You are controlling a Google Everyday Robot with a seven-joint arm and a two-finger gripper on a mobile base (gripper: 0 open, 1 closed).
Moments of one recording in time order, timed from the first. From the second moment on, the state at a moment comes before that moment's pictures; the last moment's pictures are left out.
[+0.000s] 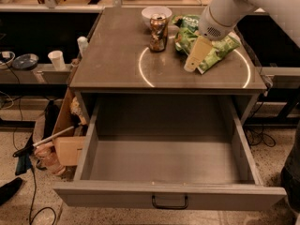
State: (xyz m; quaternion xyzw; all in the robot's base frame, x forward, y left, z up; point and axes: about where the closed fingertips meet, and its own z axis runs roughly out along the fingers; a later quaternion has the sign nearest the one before) arm 0.685 -0.163 0.903 -0.55 0.79 -0.05 0.28
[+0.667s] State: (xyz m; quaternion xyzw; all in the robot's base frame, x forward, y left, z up) arm 0.719 -0.145 0.901 -0.54 0.78 -0.02 0.31
